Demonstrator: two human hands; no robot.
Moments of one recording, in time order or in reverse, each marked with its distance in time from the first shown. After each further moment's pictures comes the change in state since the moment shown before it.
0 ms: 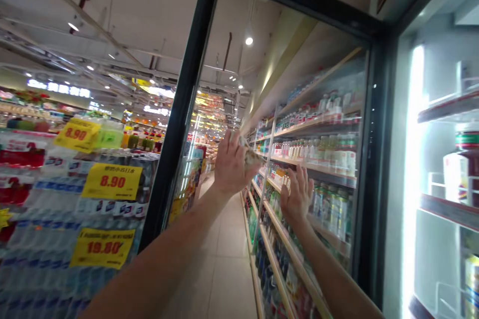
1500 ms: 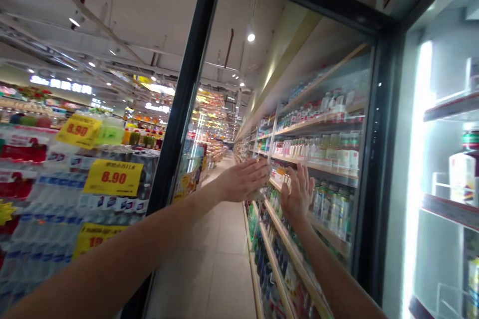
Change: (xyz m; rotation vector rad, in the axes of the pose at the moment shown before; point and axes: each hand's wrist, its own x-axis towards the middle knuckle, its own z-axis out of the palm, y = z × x) left_hand 0.002 -0.027 0.001 -0.021 -0.309 0.733; right_hand -0.001 0.002 0.002 0.021 0.010 0.006
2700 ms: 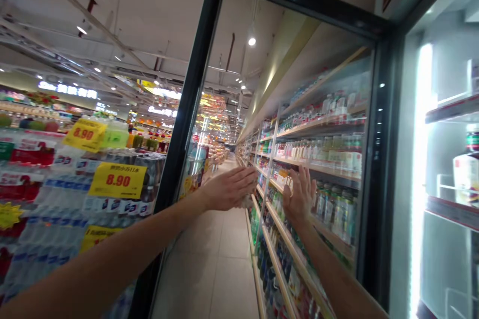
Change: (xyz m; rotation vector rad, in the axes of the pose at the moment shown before) left_hand -0.039 0.000 -0.014 -0.012 -0.077 -0.016; right_hand 0.002 -0.002 0.002 -0.042 0.024 -0.026
